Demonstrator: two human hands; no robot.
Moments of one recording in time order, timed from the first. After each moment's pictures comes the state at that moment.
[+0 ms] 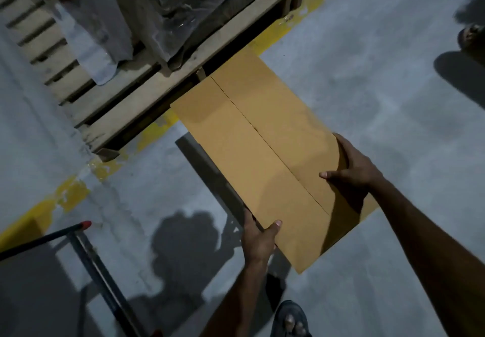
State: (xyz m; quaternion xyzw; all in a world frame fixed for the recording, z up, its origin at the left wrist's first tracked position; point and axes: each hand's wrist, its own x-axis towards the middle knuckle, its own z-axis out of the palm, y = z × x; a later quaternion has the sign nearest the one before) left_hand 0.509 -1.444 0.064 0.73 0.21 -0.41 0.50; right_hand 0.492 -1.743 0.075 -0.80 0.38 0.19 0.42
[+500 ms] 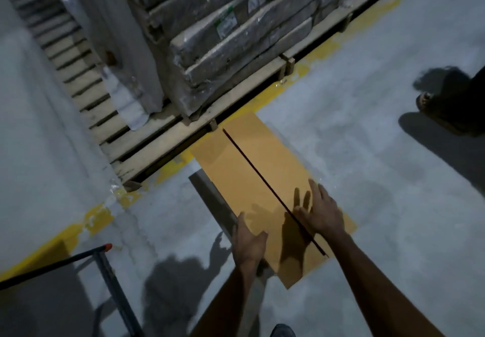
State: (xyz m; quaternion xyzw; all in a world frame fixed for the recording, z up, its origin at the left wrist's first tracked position) left_hand 0.561 -1.466 0.207 0.85 0.11 -0.38 0.35; right_hand 0.499 -1.662 0.189 -0.86 0.39 0.18 0.28
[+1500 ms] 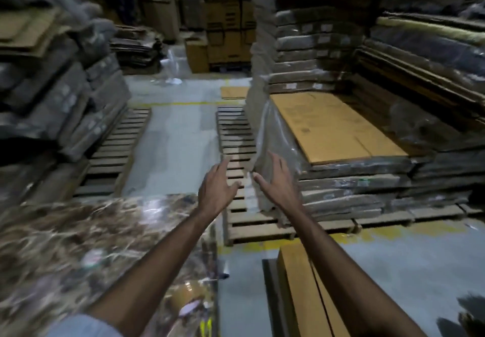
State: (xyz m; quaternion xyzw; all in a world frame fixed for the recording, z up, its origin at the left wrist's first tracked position) left_hand 0.624 -1.114 0.885 0.94 -0.04 0.09 0.33; right_hand 0.621 -1.304 0.898 -0.92 -0.03 -0.10 0.37
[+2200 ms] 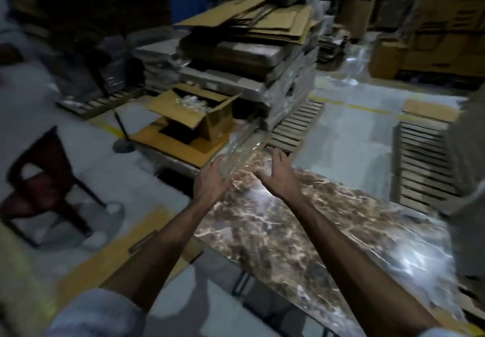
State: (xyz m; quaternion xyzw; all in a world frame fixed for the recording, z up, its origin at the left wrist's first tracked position) left_hand 0.303 -0.425 0.871 0.90 0.31 0.17 0.25; right_hand 0.425 -0.601 0.894 -0.86 -0.35 0.03 0.37
